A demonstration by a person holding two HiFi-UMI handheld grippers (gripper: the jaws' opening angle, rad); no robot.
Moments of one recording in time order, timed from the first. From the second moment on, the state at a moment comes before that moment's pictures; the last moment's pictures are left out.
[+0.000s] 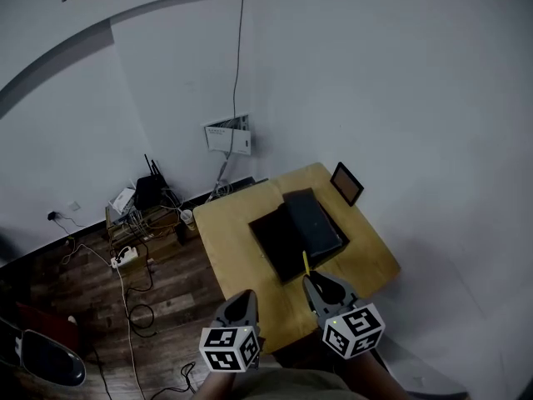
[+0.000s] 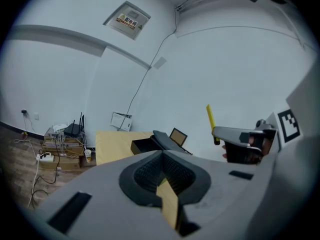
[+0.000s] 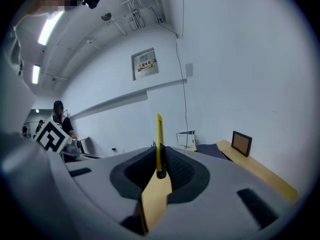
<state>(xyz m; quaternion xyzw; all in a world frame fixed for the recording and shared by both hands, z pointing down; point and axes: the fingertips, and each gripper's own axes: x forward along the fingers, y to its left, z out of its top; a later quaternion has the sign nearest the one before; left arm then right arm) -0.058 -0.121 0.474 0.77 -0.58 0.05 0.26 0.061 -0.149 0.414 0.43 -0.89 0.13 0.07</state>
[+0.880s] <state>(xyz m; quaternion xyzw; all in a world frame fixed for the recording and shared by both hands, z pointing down) -0.086 -0.194 0.527 0.77 -0.55 0.09 0.32 0.013 -0.278 0.529 0.44 -0.86 0.18 0.19</state>
